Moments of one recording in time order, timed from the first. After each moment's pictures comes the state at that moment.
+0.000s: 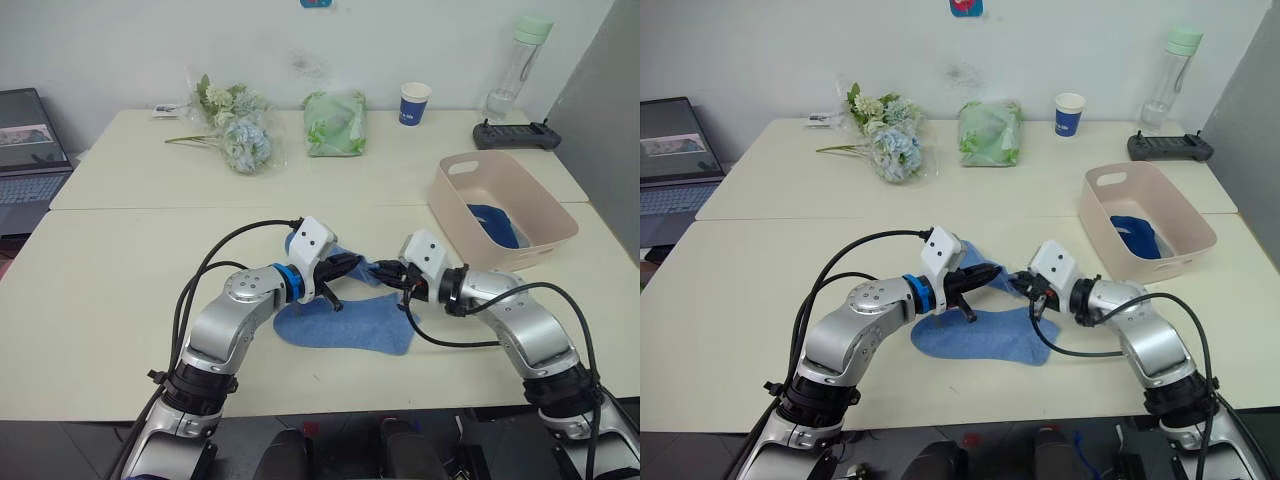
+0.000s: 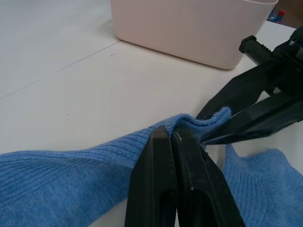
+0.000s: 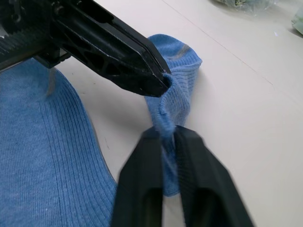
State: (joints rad) left arm -0.44 0.32 -0.19 -0.21 -0.29 0.67 -0.62; right arm -0.41 -0.51 0.24 -0.23 0.20 0.50 0.74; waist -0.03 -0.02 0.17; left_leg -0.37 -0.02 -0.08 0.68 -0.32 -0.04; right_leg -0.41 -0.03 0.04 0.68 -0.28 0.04
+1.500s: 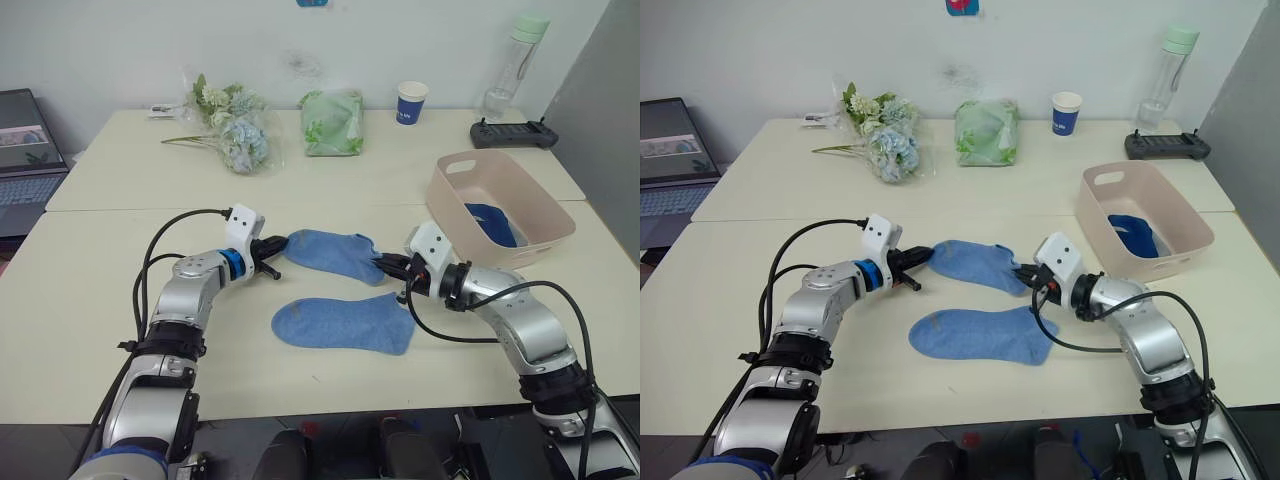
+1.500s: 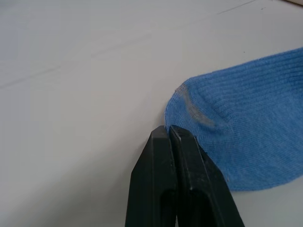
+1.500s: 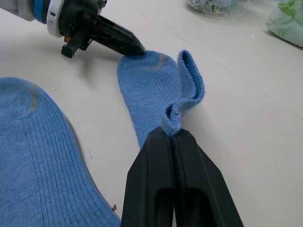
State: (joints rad) left arm -0.62 0.44 0.03 0.51 -0.22 0.33 -0.73; right arm -0.41 -0.46 0.17 -0.20 0.23 0.52 0.71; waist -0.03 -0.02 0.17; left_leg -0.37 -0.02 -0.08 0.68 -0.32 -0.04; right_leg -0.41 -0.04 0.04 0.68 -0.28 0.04
